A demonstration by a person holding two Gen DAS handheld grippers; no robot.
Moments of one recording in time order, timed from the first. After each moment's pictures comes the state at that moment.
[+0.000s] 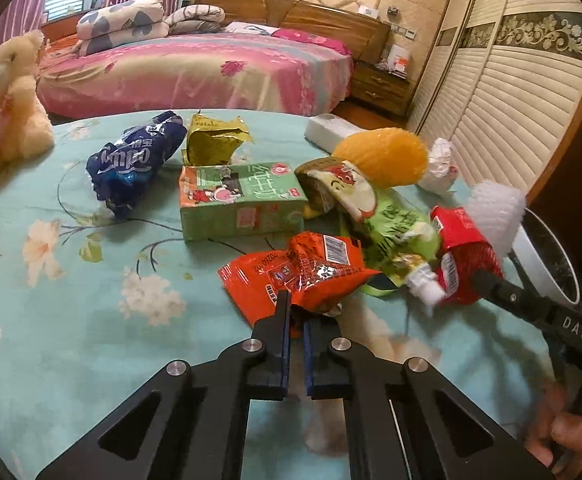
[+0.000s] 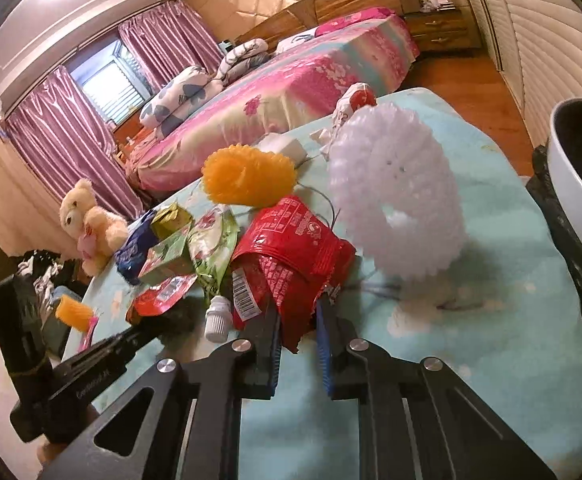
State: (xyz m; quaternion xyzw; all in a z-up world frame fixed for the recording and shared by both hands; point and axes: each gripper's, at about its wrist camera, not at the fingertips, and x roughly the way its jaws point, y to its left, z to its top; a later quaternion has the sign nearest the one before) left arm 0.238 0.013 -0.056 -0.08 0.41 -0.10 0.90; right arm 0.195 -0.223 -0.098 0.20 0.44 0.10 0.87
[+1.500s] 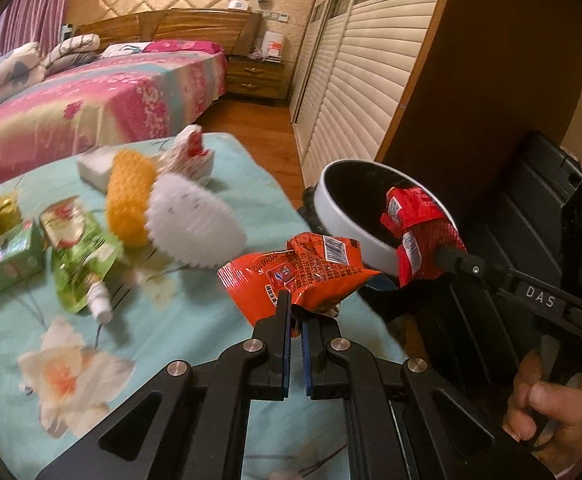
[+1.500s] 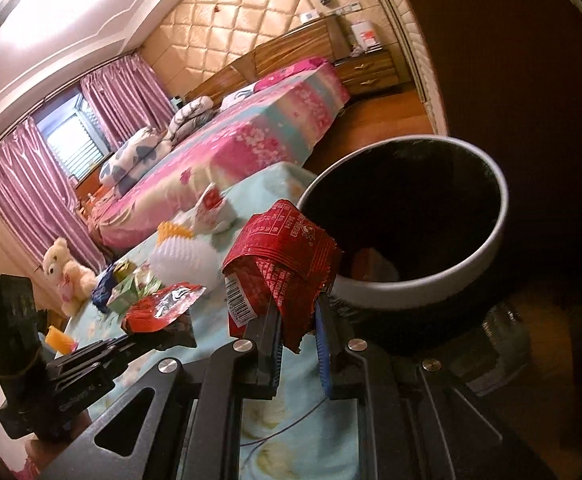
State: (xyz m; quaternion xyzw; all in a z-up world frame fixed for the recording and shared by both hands) left arm 0.222 -0.148 -0.022 -0.02 0.39 -0.27 0.88; right arm 0.104 -0.363 -0.048 0.22 0.37 -0.03 0.90
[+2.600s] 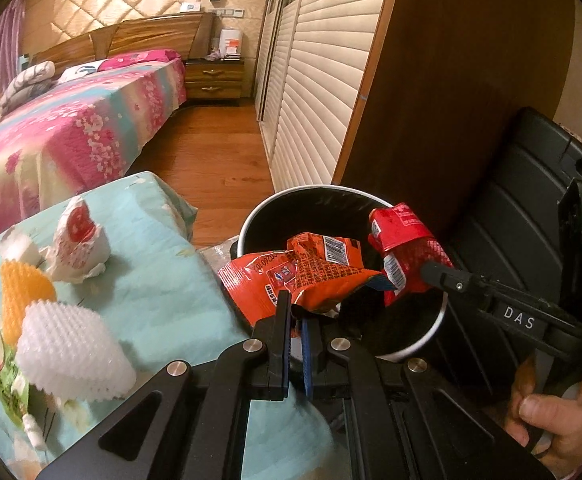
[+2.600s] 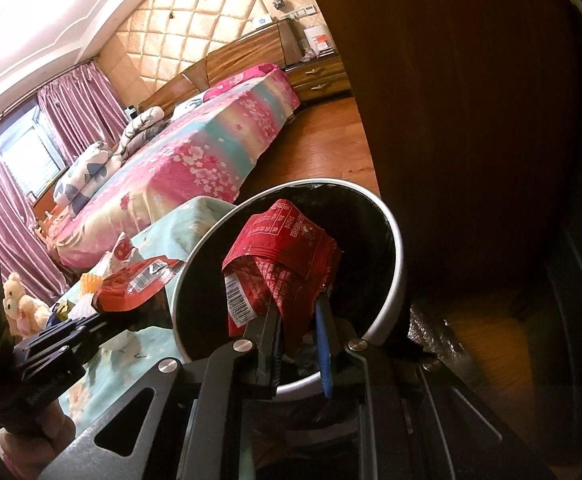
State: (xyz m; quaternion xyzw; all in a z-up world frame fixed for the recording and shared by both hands) left arm 0.291 -0.253 -0.027 0.03 0.39 -0.31 0.87; right arm 0.130 -0.442 -0.057 0.21 0.39 -0.10 0.89
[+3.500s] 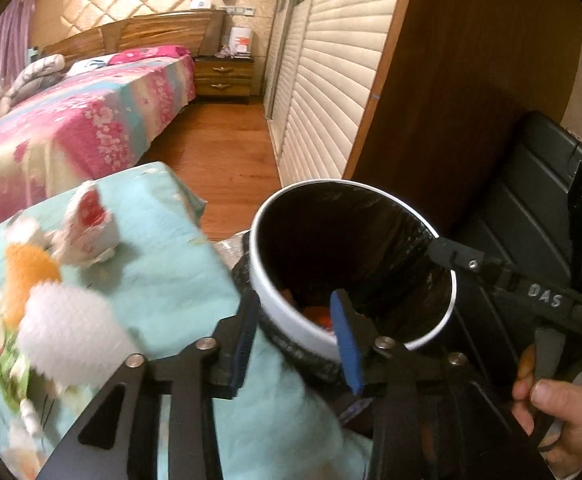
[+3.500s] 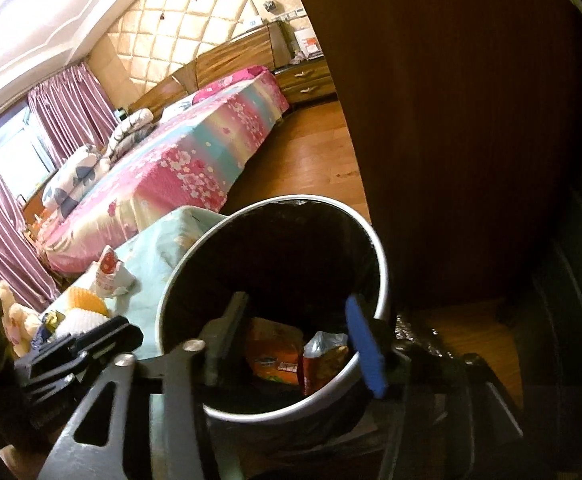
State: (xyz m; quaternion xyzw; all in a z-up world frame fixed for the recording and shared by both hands) left arm 0.281 -0.234 -0.032 0.02 0.39 -0.30 0.87; right arm 0.130 -0.449 -0.048 0.22 0.38 -0.11 0.89
